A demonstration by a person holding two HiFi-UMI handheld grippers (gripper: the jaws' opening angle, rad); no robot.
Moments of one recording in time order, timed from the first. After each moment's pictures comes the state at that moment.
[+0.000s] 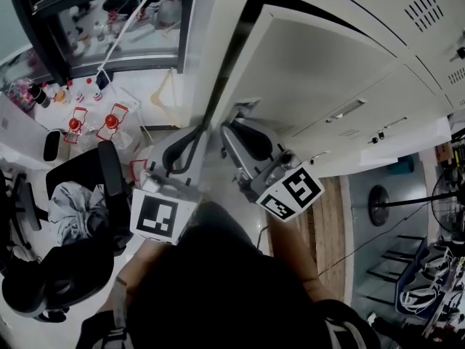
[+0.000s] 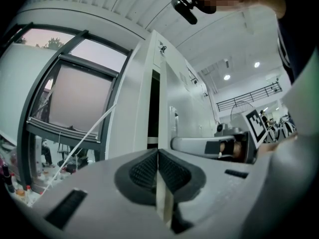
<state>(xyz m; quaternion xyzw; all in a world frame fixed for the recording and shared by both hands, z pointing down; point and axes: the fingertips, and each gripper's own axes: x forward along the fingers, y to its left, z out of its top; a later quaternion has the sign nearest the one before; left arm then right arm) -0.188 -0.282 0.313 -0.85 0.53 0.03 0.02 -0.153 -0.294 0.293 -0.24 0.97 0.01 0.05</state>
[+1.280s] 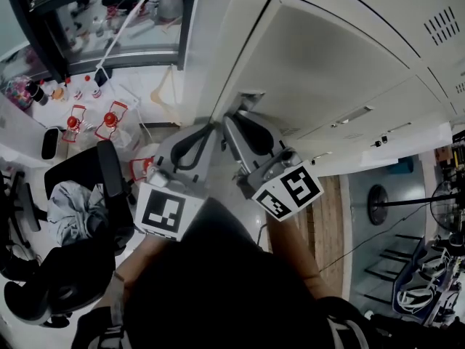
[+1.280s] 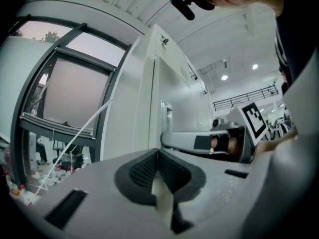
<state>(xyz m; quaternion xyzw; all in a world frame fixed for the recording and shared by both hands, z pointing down) -0.184 -0.304 0.321 -0.86 0.51 0.02 0.01 -0.165 -0.322 0.292 -0.28 0.96 0.01 0.04</state>
